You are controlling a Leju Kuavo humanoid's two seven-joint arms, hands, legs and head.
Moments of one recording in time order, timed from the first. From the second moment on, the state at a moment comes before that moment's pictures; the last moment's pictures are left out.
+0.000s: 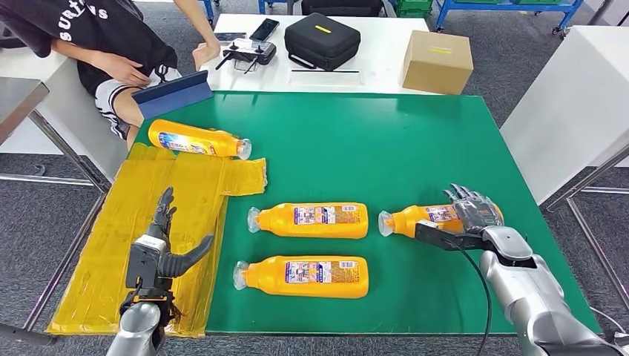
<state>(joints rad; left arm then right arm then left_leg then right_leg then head) -0.12 -0.13 -0.03 -1.26 -0.29 0.09 -0.40 -0.60 -0.27 0.09 -0.54 1.31 -0.14 -0.20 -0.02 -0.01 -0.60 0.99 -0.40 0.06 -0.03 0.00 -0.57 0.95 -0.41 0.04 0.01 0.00</state>
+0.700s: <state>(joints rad) -0.11 -0.13 -0.03 -1.26 -0.29 0.09 -0.40 -0.64 -0.29 0.09 -0.43 1.30 -0.07 -0.17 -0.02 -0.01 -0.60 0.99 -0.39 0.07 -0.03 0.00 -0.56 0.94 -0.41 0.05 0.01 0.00</state>
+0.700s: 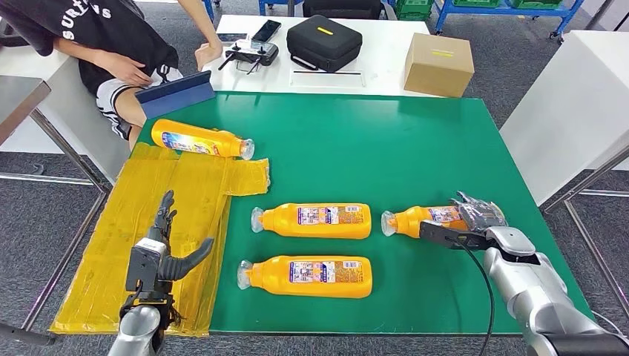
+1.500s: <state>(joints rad) -0.12 -0.14 -0.03 -1.27 -0.29 0.09 -0.39 -0.63 -0.29 0.09 -0.43 1.29 -0.16 -0.16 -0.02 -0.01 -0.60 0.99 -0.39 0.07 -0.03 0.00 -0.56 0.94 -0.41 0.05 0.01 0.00</state>
